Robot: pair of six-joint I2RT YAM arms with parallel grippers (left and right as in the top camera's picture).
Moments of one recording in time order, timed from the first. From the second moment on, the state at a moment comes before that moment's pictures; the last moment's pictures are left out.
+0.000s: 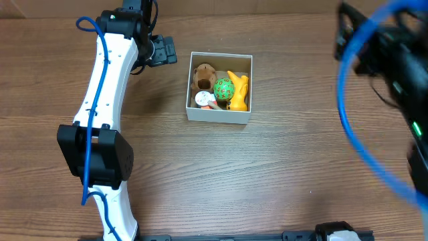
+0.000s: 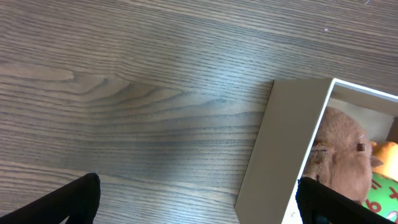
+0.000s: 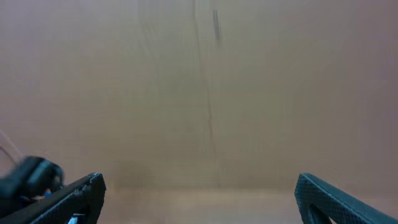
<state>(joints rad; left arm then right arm) -0.14 2.12 2.12 -1.23 -0.01 -0.35 0.11 1.11 1.77 -0.71 -0.06 0.14</state>
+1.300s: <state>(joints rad) -0.14 2.12 2.12 -1.23 -0.01 -0.35 0.11 0.04 0.16 0.10 -0.06 -0.04</state>
